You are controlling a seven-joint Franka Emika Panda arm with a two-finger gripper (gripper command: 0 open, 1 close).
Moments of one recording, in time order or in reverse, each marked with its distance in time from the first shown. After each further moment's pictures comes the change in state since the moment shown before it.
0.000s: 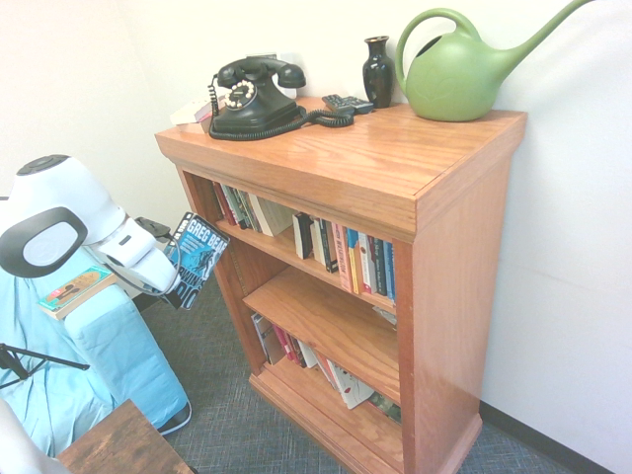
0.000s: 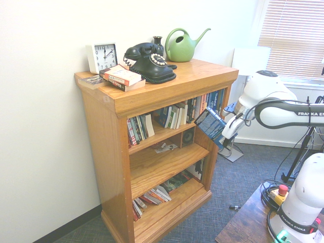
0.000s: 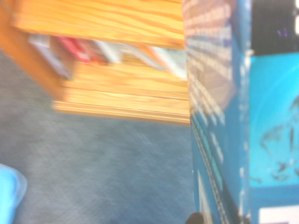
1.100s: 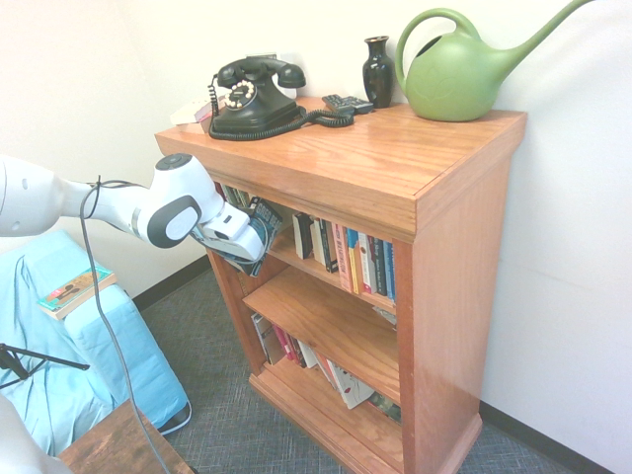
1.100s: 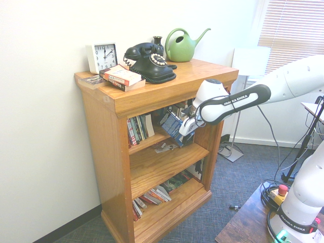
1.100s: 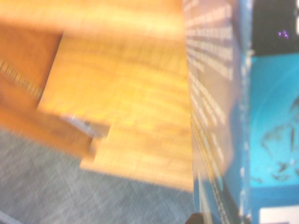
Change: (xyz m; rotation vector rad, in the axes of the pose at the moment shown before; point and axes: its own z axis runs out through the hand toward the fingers) arm 0.112 -0.127 0.111 0.065 0.007 -0.062
